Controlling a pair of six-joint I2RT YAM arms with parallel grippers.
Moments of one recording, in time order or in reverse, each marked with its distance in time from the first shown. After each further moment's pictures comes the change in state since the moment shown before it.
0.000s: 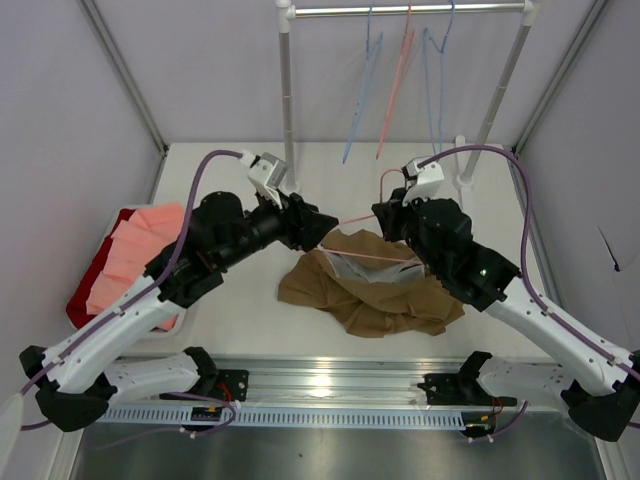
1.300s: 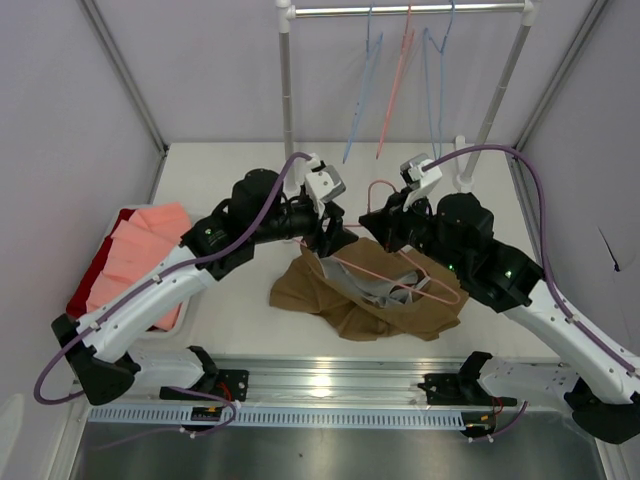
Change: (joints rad) left arm 0.034 0.204 0.137 -0.091 0.306 0.474; right arm 0.025 -0.026 0.138 -0.151 -0.316 -0.027
